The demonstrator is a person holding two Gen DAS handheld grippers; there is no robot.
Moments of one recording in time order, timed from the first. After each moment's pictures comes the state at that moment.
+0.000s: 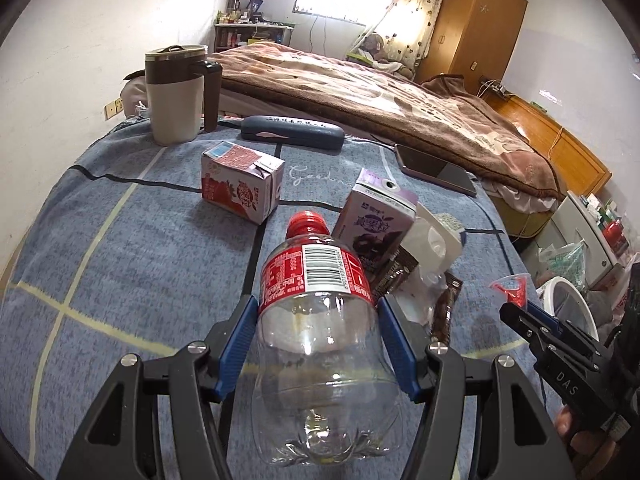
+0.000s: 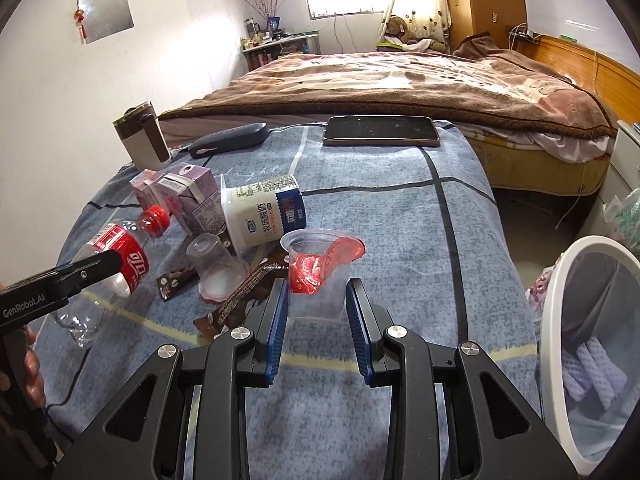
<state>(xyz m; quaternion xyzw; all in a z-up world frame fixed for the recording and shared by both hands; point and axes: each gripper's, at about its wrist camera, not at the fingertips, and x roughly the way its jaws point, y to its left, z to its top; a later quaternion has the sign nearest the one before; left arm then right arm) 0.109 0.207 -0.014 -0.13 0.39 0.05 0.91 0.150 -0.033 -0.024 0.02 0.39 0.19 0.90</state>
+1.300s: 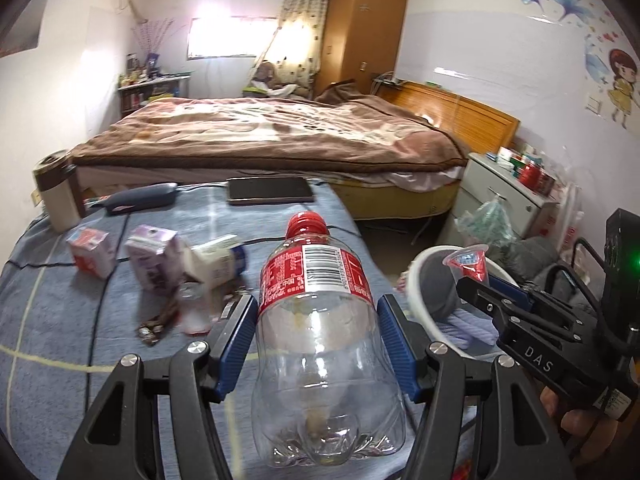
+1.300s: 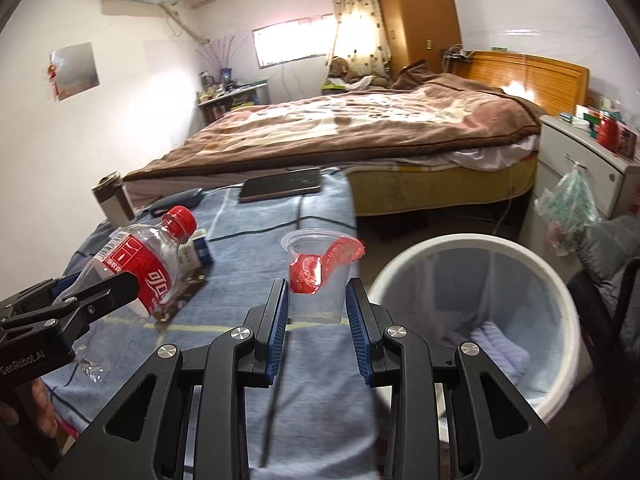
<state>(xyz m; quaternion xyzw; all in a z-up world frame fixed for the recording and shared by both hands) 0.092 0.039 0.039 -0.04 0.33 -0.10 0.94 0.103 -0.157 0.018 0.06 0.32 0.11 0.94</state>
